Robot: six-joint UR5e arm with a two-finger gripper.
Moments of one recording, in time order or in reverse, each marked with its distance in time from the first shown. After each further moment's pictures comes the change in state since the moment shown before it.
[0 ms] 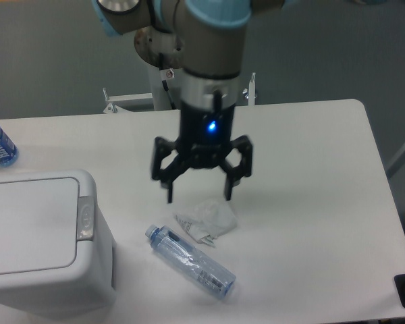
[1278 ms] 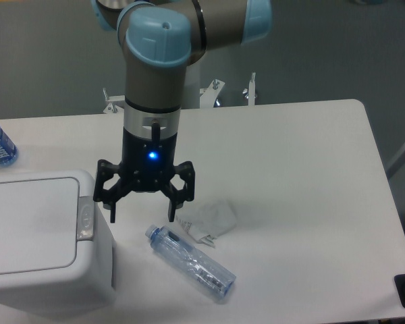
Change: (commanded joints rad) arm -0.092 -0.009 -0.011 0.000 0.002 -0.026
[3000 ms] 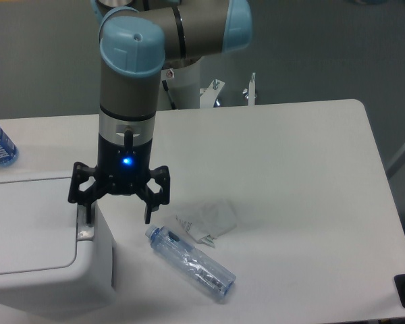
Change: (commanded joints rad) arm -0.032 -0.009 -0.009 0.002 0.000 -0.031
